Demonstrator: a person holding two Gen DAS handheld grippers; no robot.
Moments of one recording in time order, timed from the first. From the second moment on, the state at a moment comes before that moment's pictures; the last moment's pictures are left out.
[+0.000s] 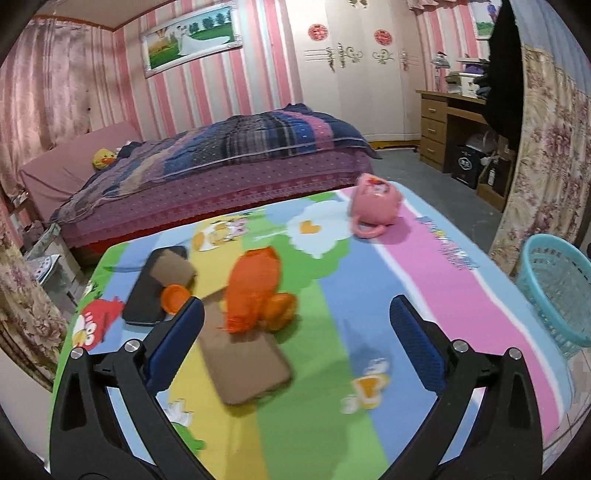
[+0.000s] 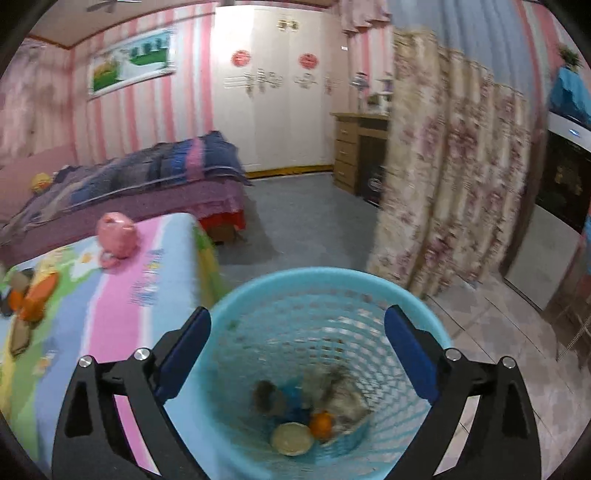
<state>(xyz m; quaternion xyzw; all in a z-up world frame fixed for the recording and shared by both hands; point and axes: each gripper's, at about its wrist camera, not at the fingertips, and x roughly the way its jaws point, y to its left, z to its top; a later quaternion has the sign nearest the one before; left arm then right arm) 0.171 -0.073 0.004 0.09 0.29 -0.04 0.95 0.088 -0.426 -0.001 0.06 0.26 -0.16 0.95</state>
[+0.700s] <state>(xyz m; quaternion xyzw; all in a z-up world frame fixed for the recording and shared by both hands) 0.217 0.085 -0.017 0.00 0.33 0.06 0.94 0.188 -0.197 -0.036 -0.05 0.32 0.06 0.94</state>
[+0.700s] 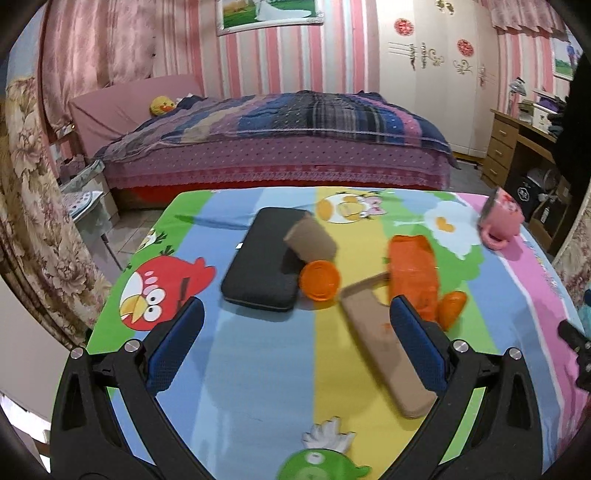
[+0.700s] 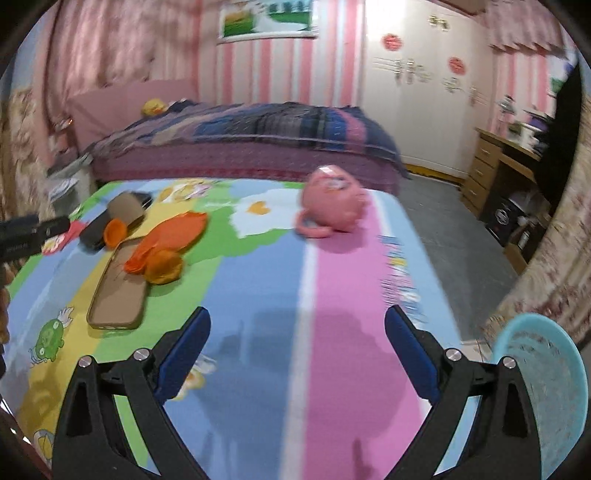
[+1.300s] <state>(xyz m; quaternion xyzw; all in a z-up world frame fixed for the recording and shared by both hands) 0.233 0.141 -0.025 -0.01 0.33 0.12 0.94 0.262 -0.104 -0.062 -0.06 0.36 0.14 0.92</state>
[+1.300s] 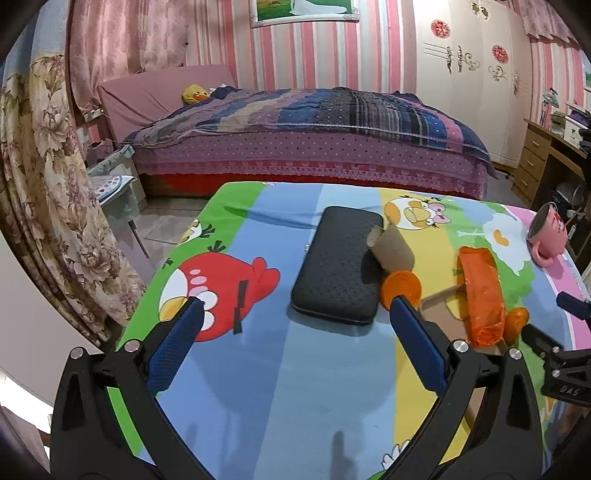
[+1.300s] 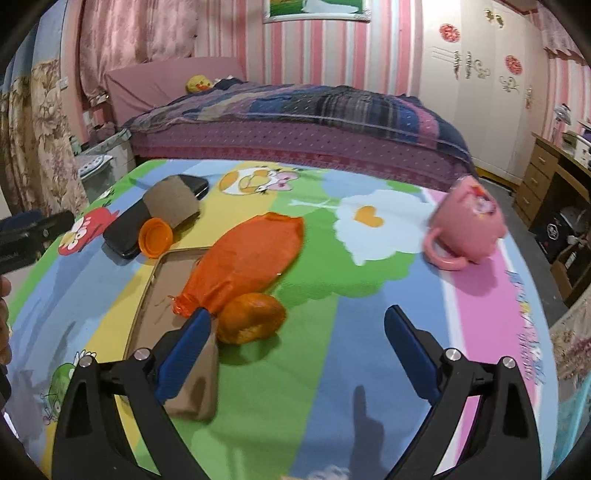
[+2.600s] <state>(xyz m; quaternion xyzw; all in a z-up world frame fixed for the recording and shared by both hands) 0.284 -0.008 -0.081 0.00 0.41 -0.03 0.91 0.202 -0.224 -0.044 -0.03 0.35 0.06 0.93</state>
